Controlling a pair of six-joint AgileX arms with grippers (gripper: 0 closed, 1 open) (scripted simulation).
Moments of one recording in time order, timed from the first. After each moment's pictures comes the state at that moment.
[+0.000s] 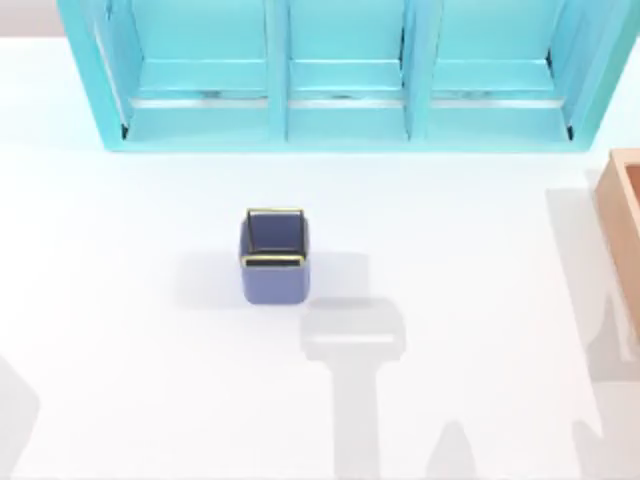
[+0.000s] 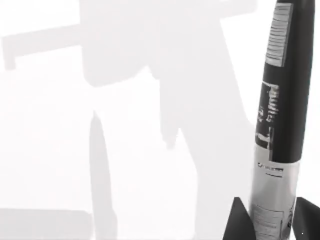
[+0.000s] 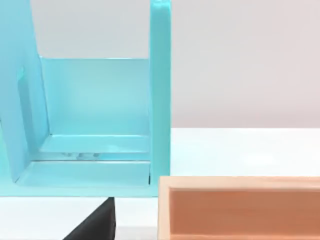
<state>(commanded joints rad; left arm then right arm) 1.21 1.58 1.21 -1.21 0.56 0.19 0.00 0.00 0.00 0.00 0.00 0.00</state>
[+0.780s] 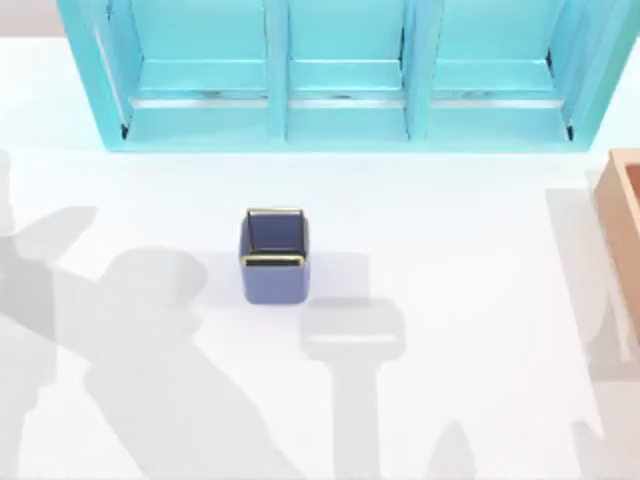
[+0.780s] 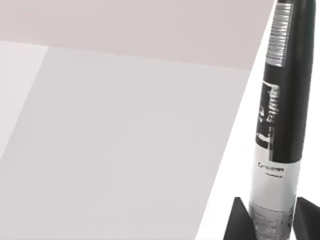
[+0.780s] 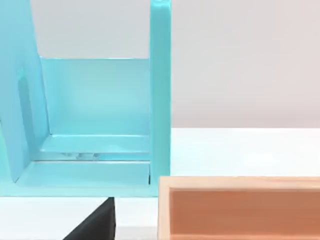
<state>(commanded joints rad) 0.28 1.80 1.06 -0.01 -0.46 0.35 0.00 0.00 0.00 0.00 0.00 0.00</state>
